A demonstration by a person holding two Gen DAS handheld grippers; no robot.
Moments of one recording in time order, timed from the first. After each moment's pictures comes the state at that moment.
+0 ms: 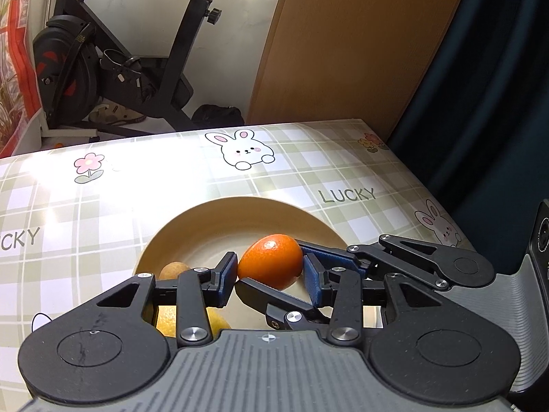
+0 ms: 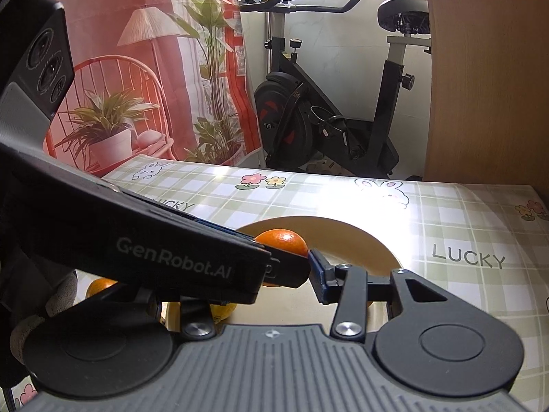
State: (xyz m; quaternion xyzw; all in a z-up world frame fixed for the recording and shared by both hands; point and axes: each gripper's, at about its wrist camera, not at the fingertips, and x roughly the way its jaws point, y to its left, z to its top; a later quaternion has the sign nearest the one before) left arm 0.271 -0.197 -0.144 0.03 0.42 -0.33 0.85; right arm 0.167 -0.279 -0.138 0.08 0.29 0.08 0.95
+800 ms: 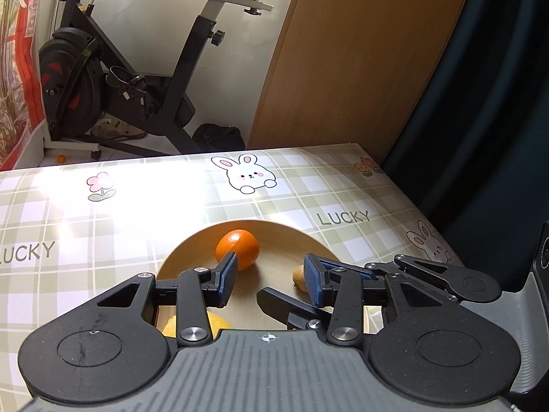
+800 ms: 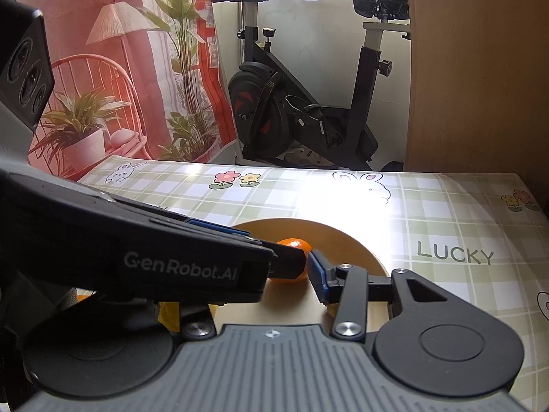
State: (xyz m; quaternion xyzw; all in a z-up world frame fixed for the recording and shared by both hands) left arm 0.257 -0.170 -0.117 0.00 0.38 -0.33 0.86; right arm 0.172 -0.279 -0.125 0.09 0.30 0.04 0.95
